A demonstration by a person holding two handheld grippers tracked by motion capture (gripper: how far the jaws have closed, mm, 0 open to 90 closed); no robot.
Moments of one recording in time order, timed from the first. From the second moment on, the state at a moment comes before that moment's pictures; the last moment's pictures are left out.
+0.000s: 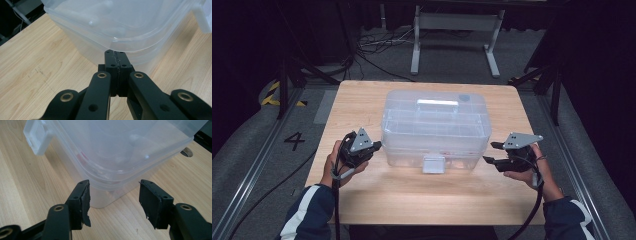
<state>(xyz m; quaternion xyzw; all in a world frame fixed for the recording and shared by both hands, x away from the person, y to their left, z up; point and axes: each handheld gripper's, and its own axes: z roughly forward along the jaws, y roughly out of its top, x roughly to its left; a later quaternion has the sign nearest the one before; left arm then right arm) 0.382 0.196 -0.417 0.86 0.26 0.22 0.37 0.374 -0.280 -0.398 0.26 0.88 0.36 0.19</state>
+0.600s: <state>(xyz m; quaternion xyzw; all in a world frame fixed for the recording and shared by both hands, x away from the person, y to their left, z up) 0.380 0.201 -0.420 0.87 0.26 0.21 0.37 0.375 -0.279 -0.400 0.26 0.88 0.36 0.20</state>
